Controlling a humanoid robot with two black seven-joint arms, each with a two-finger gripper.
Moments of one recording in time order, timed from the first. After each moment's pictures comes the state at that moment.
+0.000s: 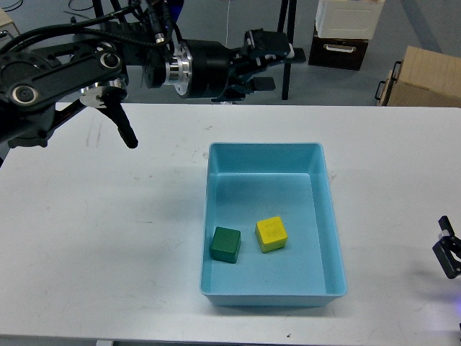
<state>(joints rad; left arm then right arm) -1.39 0.30 -0.18 -1.02 0.45 -0.49 -0.05 -0.43 -0.12 1.73 1.41 0.44 0.49 -0.30</state>
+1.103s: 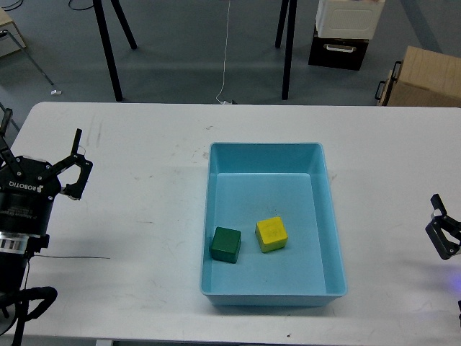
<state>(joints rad) 0.22 -0.04 -1.66 -1.67 0.24 -0.49 0.07 -0.41 -0.13 1.73 1.47 0.34 0.49 -0.30</state>
